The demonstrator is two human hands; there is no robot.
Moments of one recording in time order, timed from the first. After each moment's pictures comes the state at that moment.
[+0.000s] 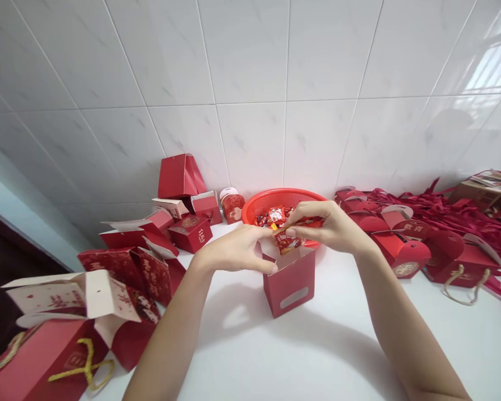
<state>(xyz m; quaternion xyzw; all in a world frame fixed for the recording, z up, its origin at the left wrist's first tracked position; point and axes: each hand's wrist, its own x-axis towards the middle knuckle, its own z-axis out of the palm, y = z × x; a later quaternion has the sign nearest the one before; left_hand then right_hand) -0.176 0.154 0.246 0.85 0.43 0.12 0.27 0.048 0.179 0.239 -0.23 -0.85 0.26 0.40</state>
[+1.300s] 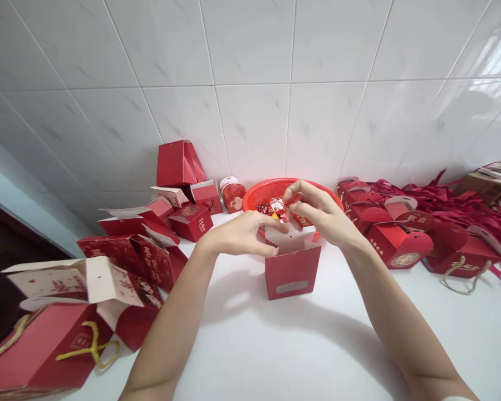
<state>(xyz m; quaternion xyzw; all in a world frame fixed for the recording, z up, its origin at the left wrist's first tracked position) -0.177 0.163 0.242 0.86 0.40 0.14 0.29 0.026 0.174 0.230 -0.25 -0.73 0.46 0.44</state>
